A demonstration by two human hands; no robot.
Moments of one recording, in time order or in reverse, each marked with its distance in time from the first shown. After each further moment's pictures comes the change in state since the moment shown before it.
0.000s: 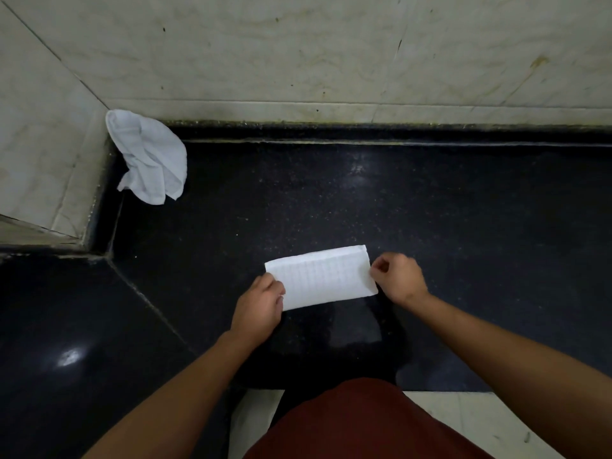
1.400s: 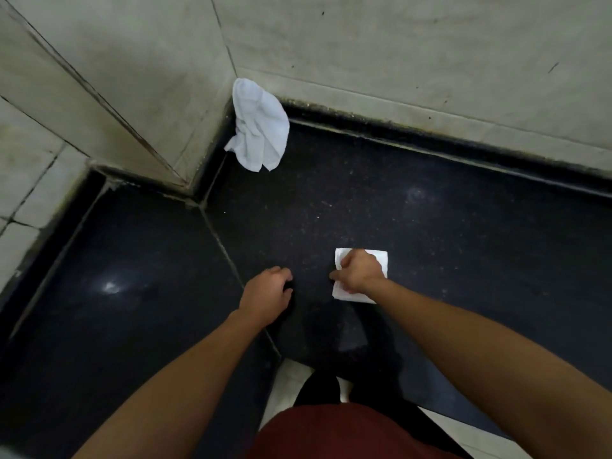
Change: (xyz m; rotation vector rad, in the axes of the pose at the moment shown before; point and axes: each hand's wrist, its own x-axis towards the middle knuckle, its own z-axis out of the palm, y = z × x) left_hand -0.063 -0.075 -0.042 -0.021 -0.052 -0.318; right_hand -0.012 -0.157 0.117 -0.089 -0.384 -0.120
